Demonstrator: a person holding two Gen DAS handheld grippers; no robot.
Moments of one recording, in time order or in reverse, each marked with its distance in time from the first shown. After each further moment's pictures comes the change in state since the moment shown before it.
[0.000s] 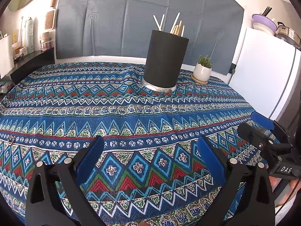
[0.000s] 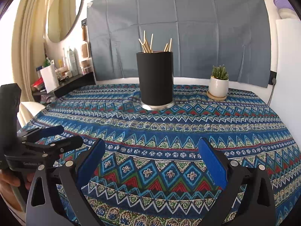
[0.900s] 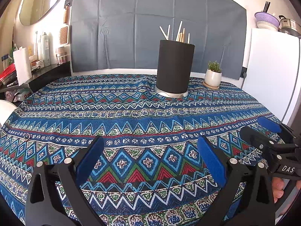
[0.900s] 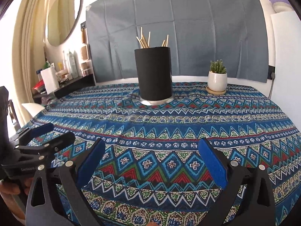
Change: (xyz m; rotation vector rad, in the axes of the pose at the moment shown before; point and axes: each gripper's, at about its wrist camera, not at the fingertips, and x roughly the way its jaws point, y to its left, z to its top) left arm -0.013 -0.011 -0.016 0.039 -0.104 0.149; right arm 0.002 -0.004 -0.020 0.018 -0.020 0.006
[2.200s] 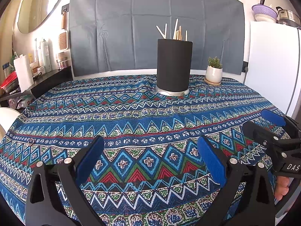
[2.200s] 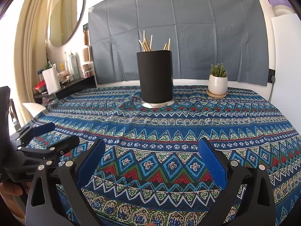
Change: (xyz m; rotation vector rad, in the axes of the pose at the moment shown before) left arm -0.001 -0.010 -0.003 0.053 -0.003 0.039; right arm -0.005 0.002 0.000 -0.013 -0.022 0.001
